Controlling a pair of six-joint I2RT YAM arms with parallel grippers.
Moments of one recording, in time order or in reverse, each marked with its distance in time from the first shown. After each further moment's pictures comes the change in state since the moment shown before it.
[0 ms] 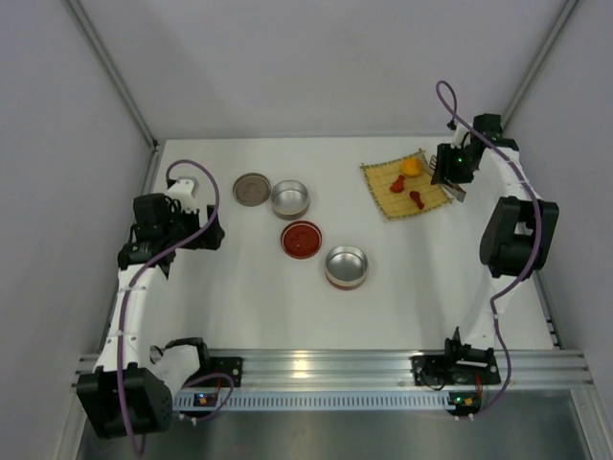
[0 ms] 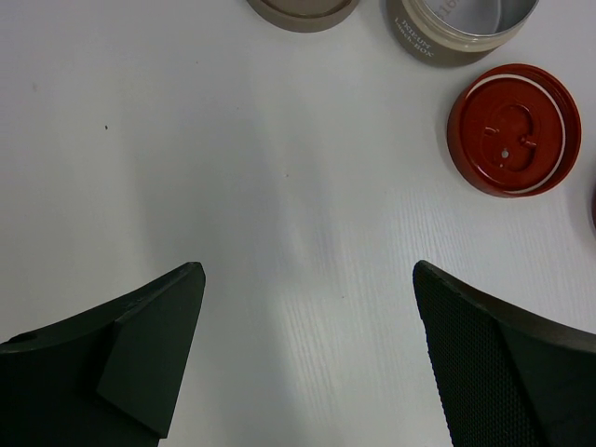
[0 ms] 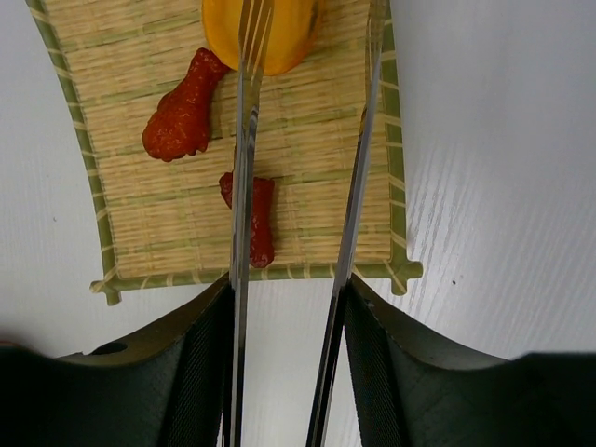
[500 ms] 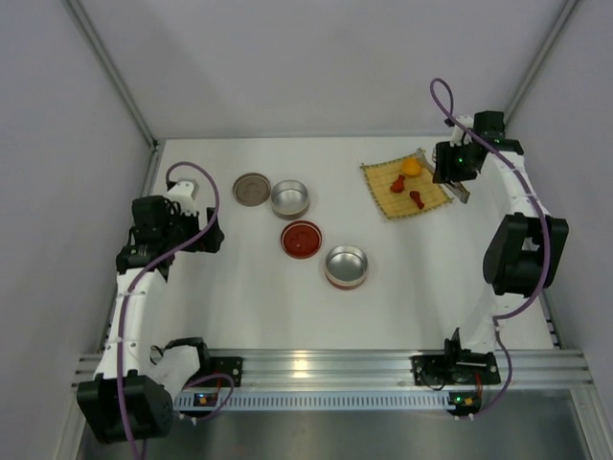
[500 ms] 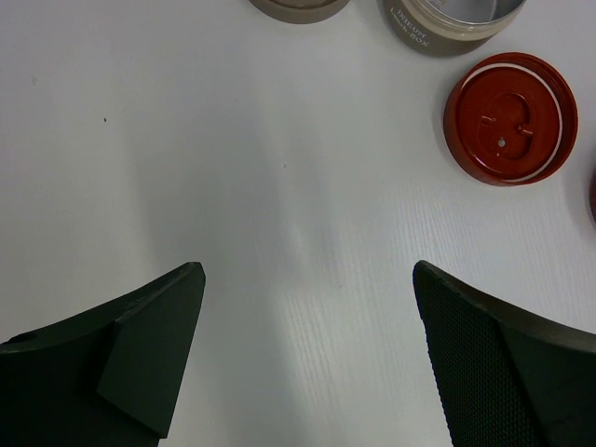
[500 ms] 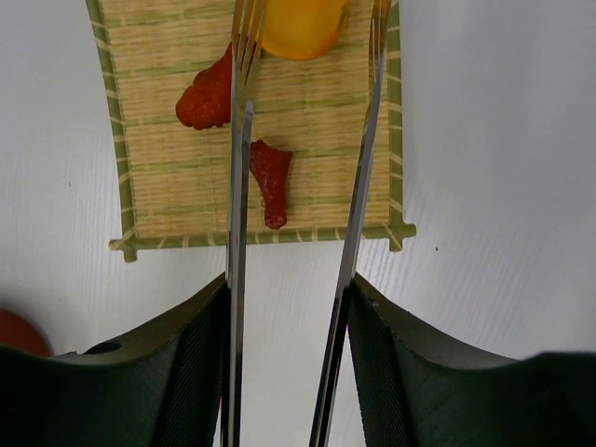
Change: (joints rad) left arm 0.000 -0.032 0.000 -0.035 0.000 0.016; right arm 0.035 -0.177 -0.098 0.000 0.056 -0.066
